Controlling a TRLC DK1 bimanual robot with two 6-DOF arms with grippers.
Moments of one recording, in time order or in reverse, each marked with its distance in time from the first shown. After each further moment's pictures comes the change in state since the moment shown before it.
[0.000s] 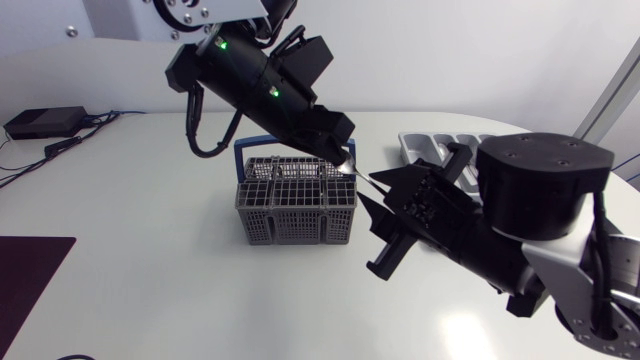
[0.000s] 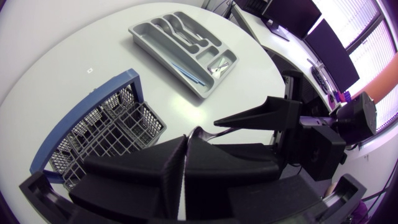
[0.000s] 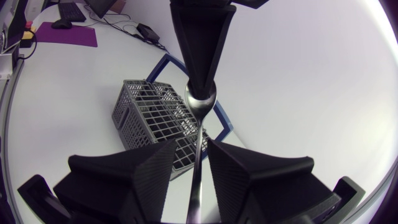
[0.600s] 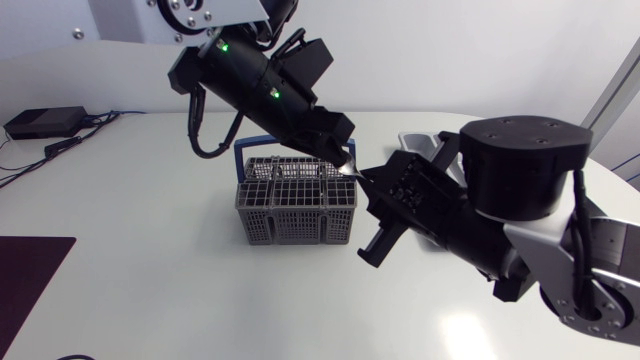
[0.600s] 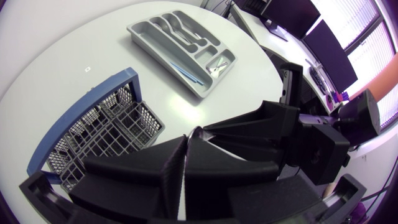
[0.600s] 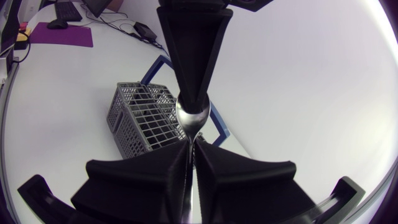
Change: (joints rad) left arm 0.007 0.011 0.000 0.001 0.019 0.000; right arm 0.000 0.060 0.059 -0.002 0.019 0.000
